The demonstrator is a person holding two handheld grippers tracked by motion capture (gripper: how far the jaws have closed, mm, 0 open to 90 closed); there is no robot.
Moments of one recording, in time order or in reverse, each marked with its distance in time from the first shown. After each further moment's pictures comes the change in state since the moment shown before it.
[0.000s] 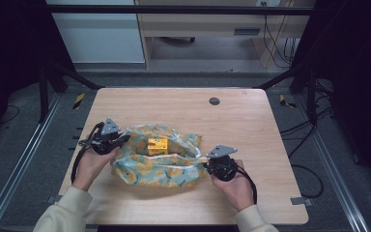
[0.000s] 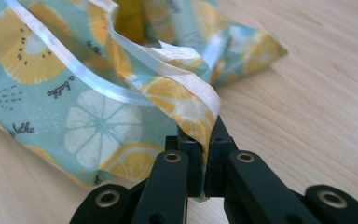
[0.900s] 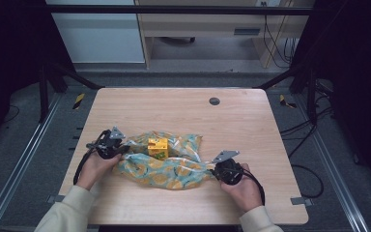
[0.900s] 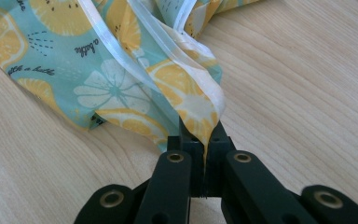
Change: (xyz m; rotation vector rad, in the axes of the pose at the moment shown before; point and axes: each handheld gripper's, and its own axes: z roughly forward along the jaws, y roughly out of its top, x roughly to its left) left arm 0.007 -0.033 0.037 0.165 -0.048 -0.005; right arm -0.011 -0.025 0.004 0.149 0.018 -0.028
